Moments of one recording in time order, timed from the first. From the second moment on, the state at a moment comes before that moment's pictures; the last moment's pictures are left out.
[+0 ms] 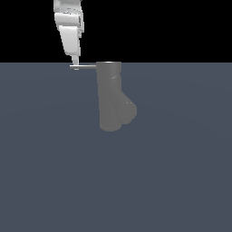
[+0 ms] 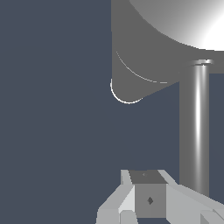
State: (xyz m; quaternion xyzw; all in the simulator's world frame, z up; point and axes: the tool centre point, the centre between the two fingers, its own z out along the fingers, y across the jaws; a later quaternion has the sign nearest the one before) arm 0.081 0.151 0.269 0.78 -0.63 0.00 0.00
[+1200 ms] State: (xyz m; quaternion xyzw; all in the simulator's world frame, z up) arm 0.020 0.141 0.269 0.78 -0.62 0.00 0.00
